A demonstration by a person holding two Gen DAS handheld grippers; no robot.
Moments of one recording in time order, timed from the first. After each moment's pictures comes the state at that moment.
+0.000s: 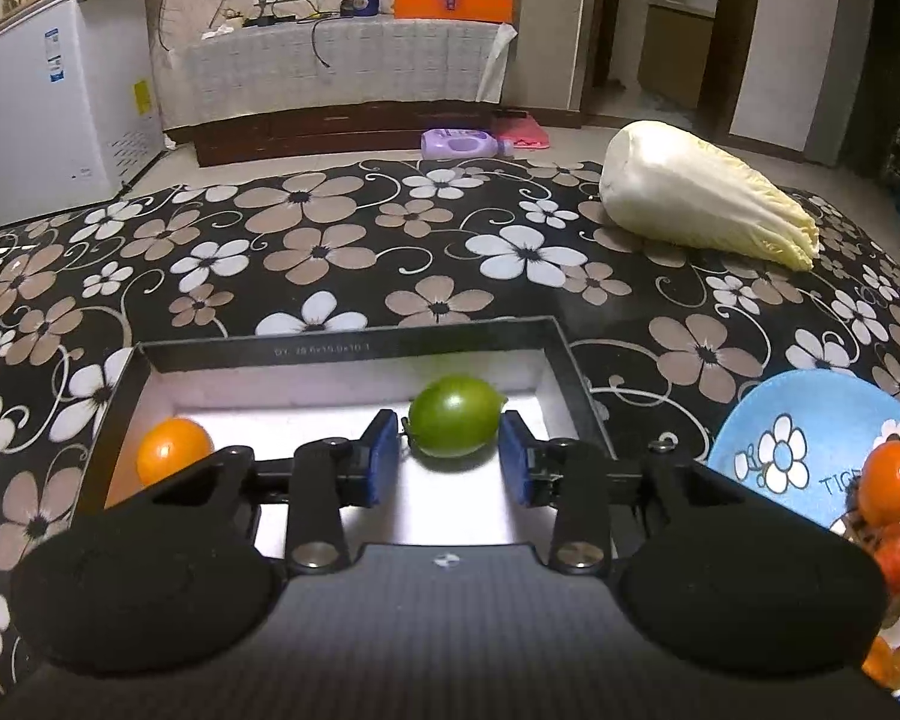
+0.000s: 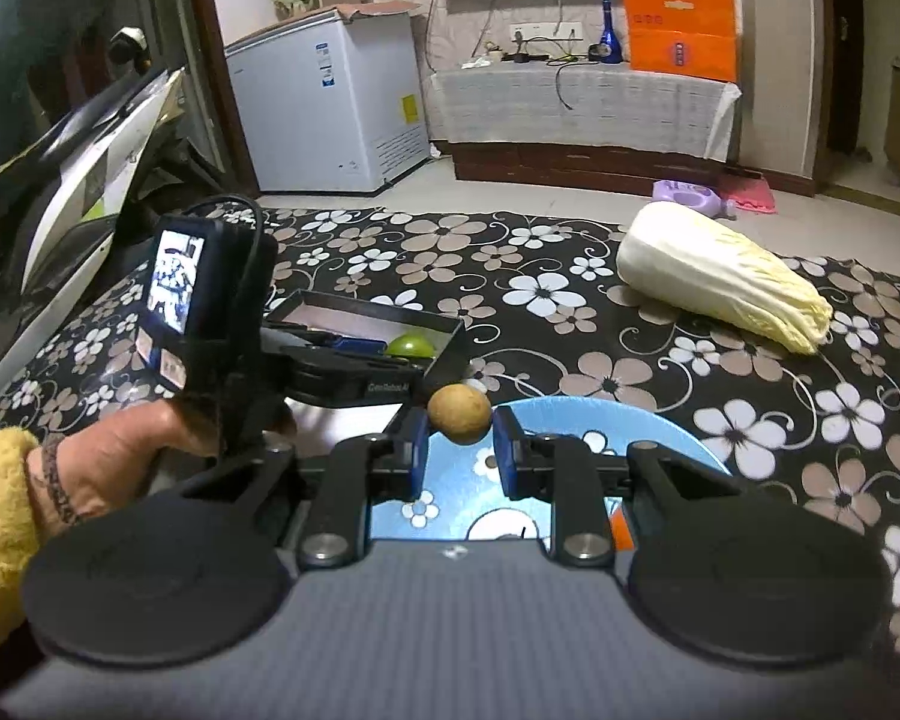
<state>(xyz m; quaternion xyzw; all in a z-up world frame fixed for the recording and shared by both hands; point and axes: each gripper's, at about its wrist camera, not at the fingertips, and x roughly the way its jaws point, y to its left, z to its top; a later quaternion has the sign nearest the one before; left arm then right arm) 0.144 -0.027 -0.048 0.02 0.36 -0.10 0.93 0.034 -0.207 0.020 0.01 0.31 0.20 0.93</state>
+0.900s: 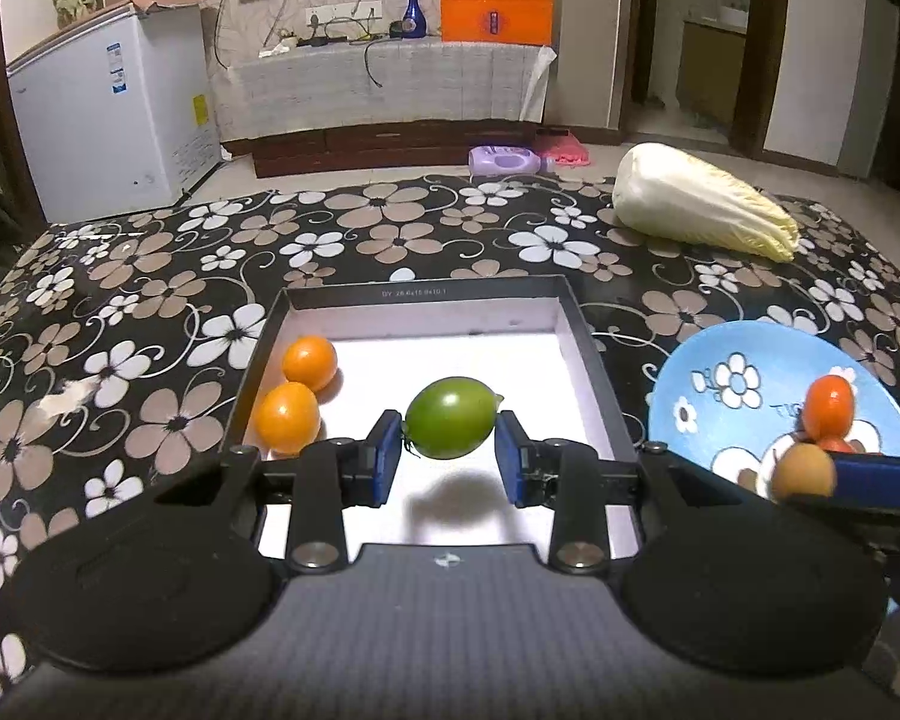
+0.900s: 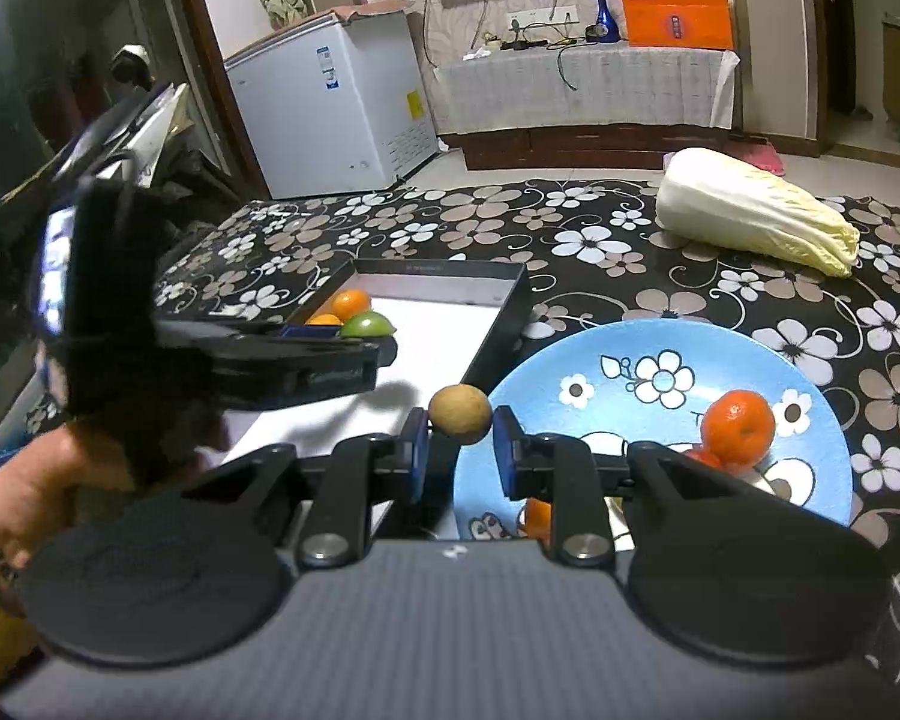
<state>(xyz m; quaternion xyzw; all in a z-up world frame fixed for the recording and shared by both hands) 0.045 -0.002 -0.009 0.03 0.34 -0.06 0.94 0.002 -0.180 0.000 0.06 0.32 0.20 0.92</state>
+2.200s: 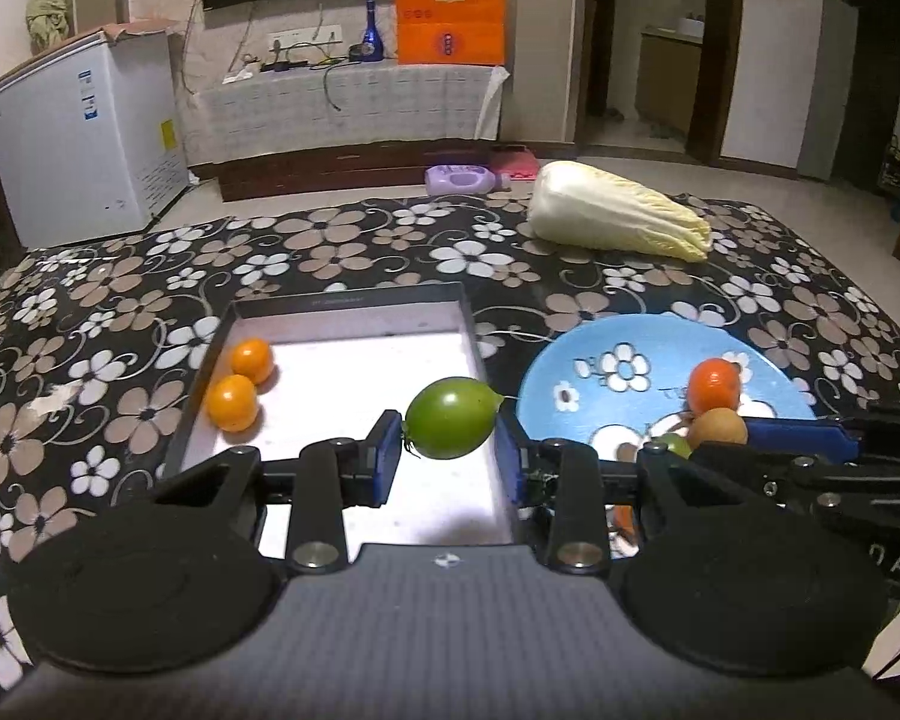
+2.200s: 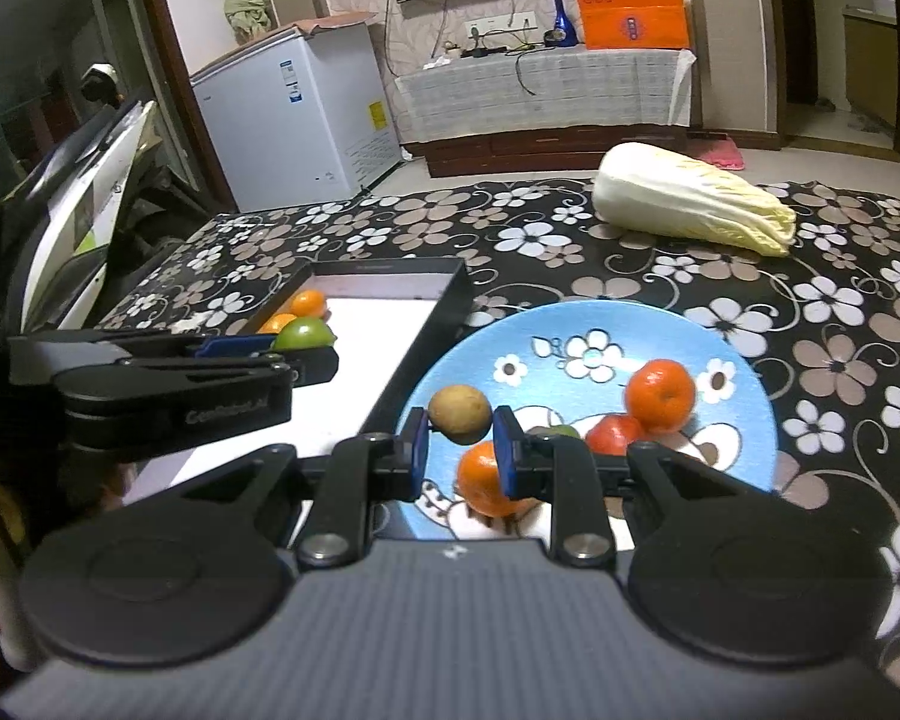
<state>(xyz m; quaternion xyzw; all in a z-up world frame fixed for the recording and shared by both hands) -0.007 -0.040 0.015 0.03 0.32 -0.10 0.94 -0.021 -0.210 0.002 0.07 0.32 0.17 0.93</state>
